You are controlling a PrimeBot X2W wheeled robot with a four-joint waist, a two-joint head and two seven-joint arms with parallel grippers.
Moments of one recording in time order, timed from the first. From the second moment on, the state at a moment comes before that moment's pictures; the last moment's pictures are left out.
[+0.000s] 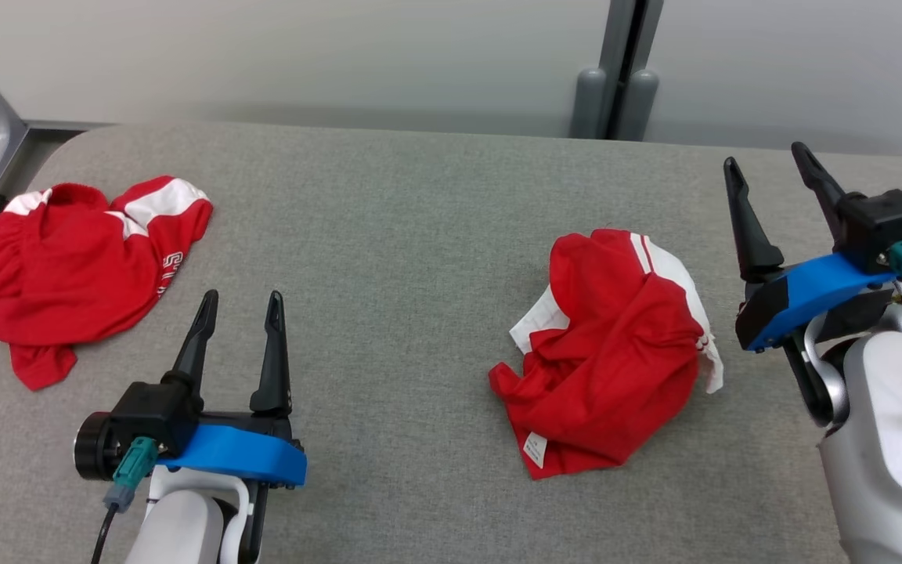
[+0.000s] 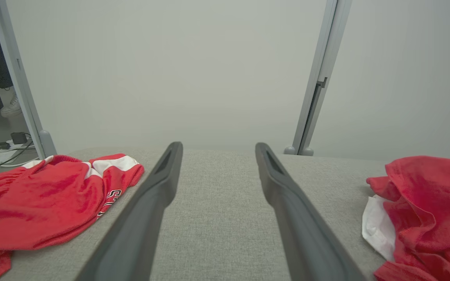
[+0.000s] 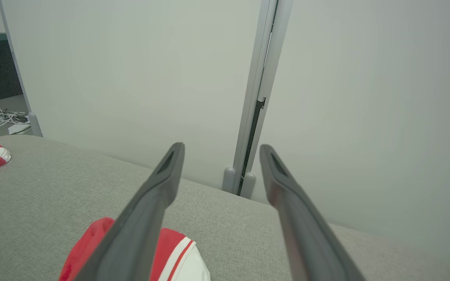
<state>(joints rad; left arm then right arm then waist) -0.20 0.13 -0.18 0.28 -0.26 -0.04 -0.26 -0.50 -0.14 0.00 0.30 0.02 0.13 -0.05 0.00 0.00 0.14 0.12</state>
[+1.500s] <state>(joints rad) -0.24 0.06 -0.11 0.33 -0.20 -0.09 -0.26 -0.66 -0.38 0.01 0.98 0.14 0.13 -0.14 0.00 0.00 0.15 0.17</state>
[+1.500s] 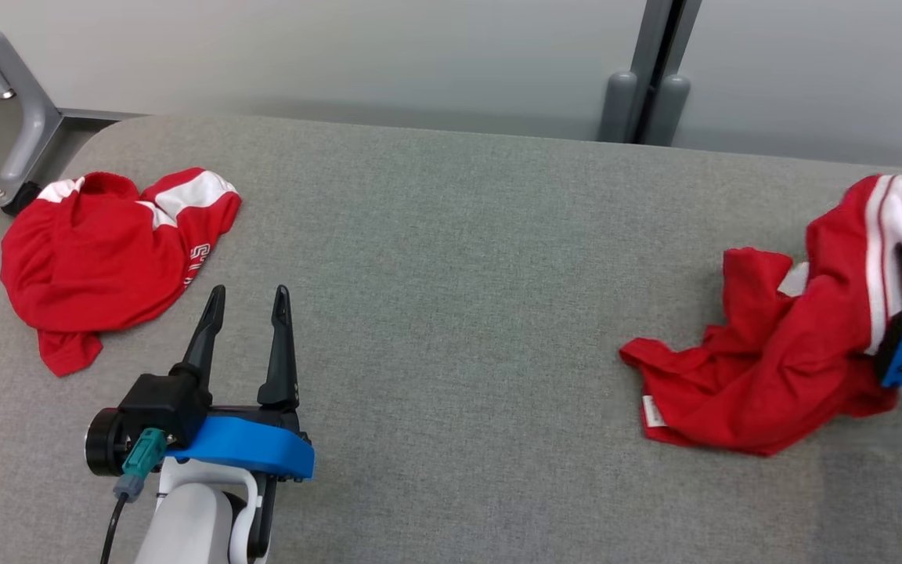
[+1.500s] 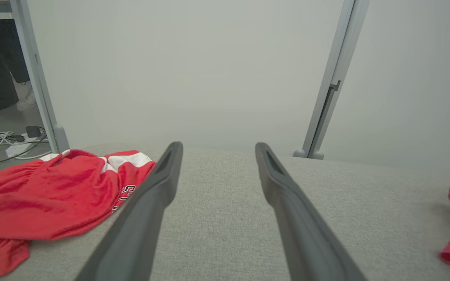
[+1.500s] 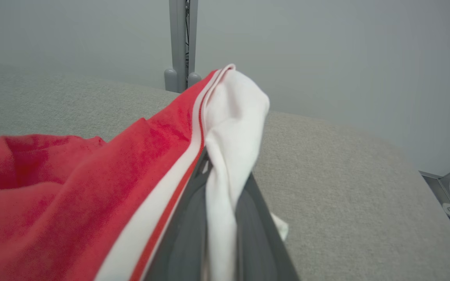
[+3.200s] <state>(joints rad) -0.15 0.05 -0.06 0.31 -0.20 -0.08 -0.26 -0.46 -0.10 0.39 0.54 0.19 0.13 -0.23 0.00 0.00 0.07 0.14</state>
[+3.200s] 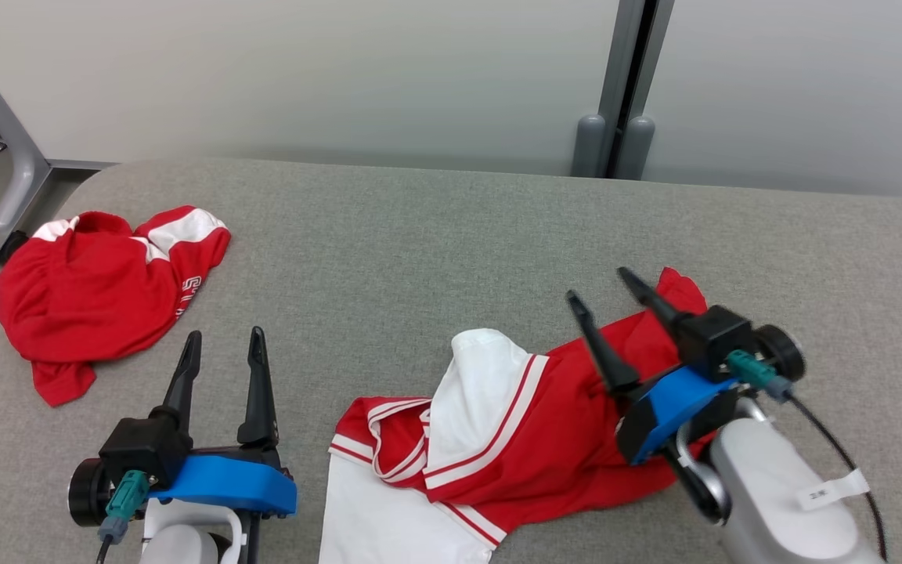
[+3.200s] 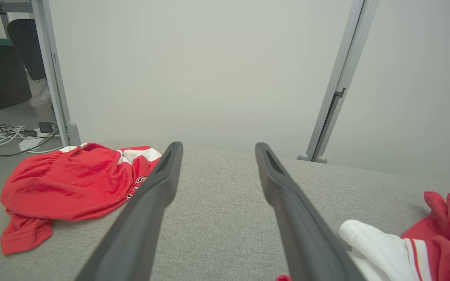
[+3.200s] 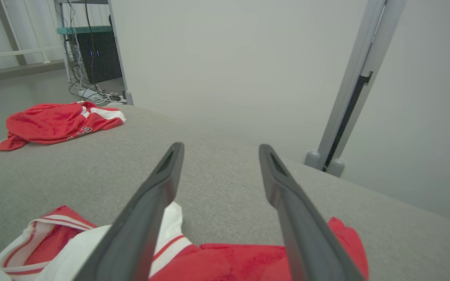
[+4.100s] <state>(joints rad) -0.16 0.05 -0.08 0.30 -0.19 -0.09 -0.26 -0.26 -0.10 0.06 0.63 0.14 0.13 -0.02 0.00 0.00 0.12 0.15</state>
